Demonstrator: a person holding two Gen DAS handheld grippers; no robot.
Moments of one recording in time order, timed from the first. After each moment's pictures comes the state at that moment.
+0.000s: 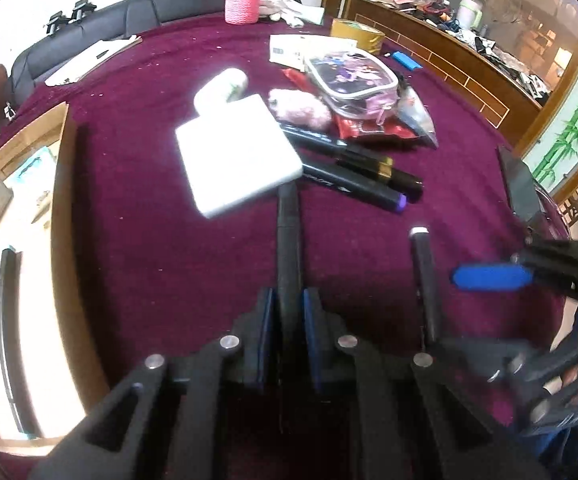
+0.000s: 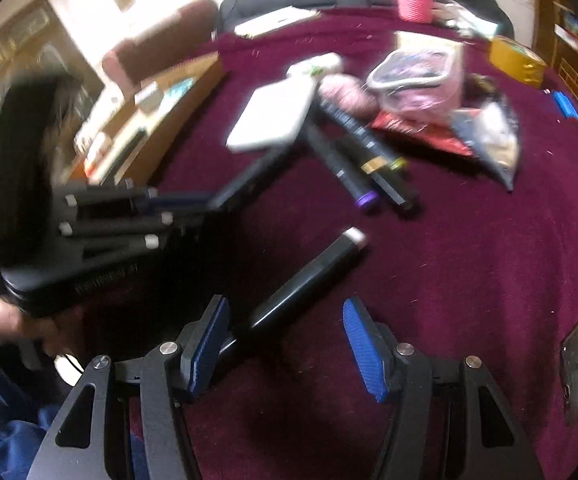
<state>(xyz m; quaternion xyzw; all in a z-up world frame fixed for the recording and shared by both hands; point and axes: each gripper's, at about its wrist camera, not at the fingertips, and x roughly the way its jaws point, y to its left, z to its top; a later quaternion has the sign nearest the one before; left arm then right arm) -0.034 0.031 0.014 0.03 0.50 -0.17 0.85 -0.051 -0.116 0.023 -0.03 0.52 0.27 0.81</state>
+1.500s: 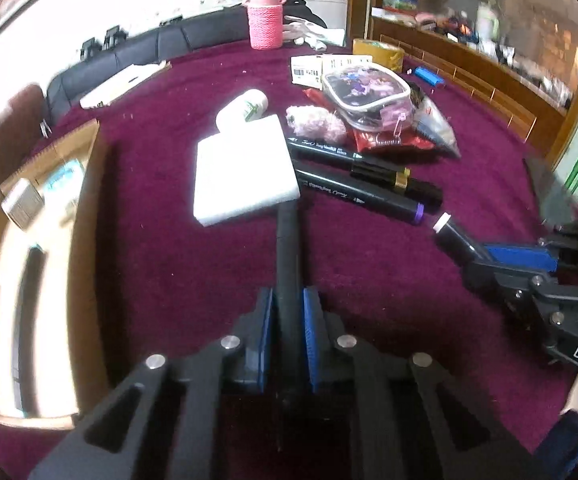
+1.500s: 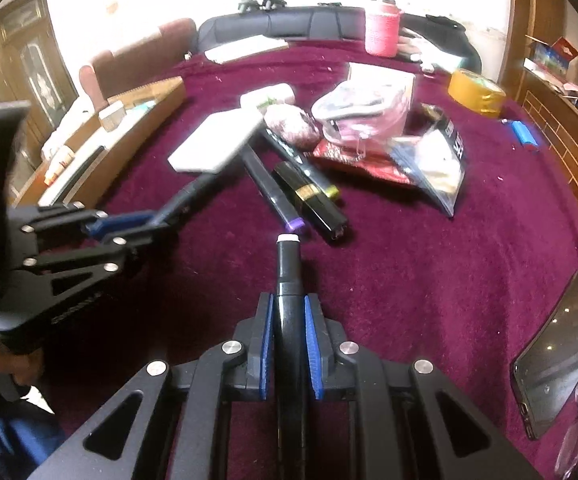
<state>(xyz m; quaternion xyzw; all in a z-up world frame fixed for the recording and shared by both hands) -0.048 0.027 0.012 0.04 0.45 -0.11 0.89 -0.047 -0.145 0.031 -0.05 0.45 0.22 0.87</state>
